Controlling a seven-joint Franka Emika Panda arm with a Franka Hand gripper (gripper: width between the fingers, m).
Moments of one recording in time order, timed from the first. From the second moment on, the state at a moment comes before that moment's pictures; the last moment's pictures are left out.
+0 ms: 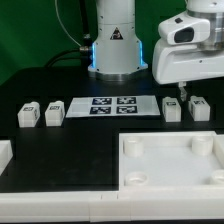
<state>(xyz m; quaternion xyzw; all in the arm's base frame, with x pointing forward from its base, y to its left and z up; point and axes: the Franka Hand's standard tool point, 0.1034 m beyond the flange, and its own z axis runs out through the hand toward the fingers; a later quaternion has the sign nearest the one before) 0.405 0.153 0.052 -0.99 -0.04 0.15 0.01</state>
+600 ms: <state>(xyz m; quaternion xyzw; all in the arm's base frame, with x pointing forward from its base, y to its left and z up) 0.408 0.155 0.048 -0.93 -0.01 0.37 -0.01</state>
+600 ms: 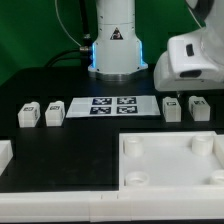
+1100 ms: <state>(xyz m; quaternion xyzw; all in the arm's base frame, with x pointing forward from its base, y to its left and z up) 0.399 0.150 0.045 -0.91 0.02 0.42 -0.02</state>
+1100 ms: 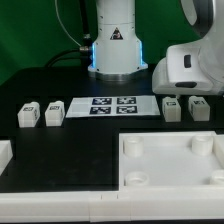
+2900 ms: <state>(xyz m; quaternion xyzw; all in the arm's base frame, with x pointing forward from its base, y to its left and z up) 0.358 0.187 0.013 -0.90 0.02 0.44 -0.03</state>
